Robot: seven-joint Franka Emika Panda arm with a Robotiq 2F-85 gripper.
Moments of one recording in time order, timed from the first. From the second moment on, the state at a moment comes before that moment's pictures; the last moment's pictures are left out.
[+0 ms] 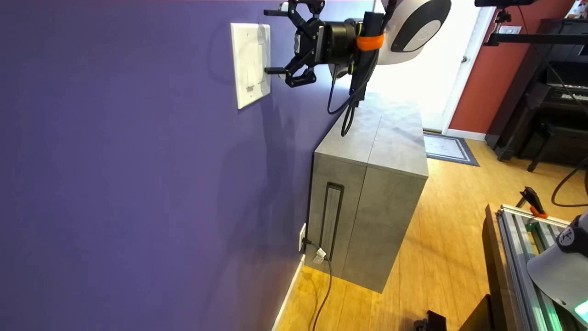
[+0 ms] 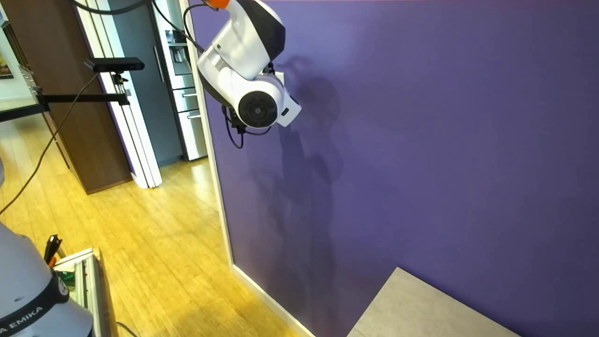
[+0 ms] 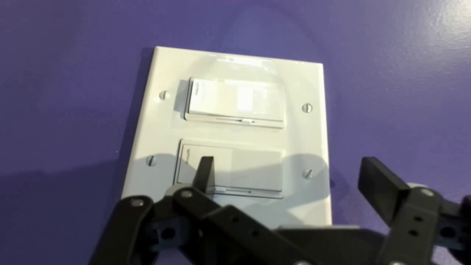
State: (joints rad) arm -0.04 -0.04 -0.04 -2.31 1.96 2.01 -0.86
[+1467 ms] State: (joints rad) arm -0.04 -0.06 -0.04 -2.30 1.96 2.01 -0.86
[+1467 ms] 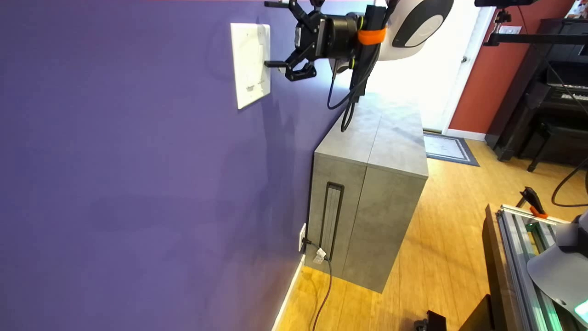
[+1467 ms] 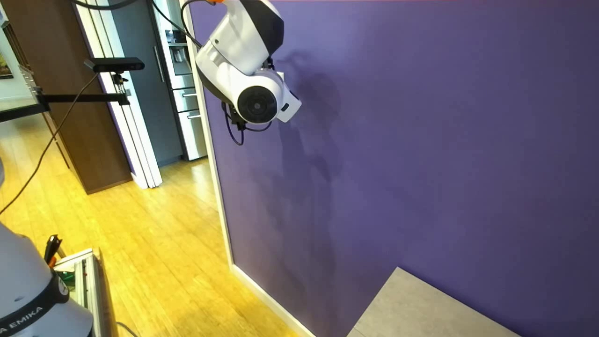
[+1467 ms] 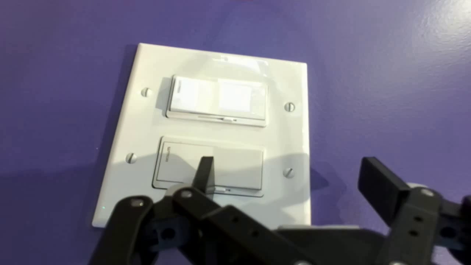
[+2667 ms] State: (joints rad) arm -0.04 -0.18 -0.02 -2.31 1.76 2.17 -0.58
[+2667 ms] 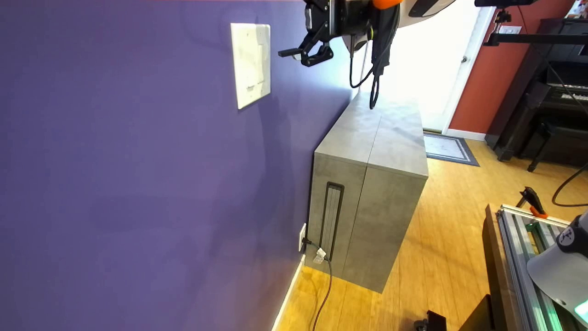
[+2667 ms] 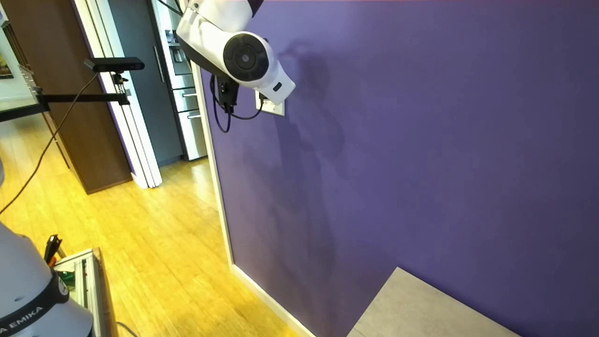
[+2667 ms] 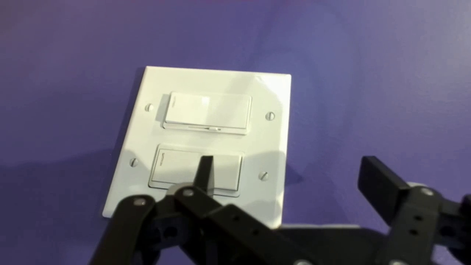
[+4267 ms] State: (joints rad) arm -0.04 -0.11 -0.01 -2.30 1.88 2.10 -0.72
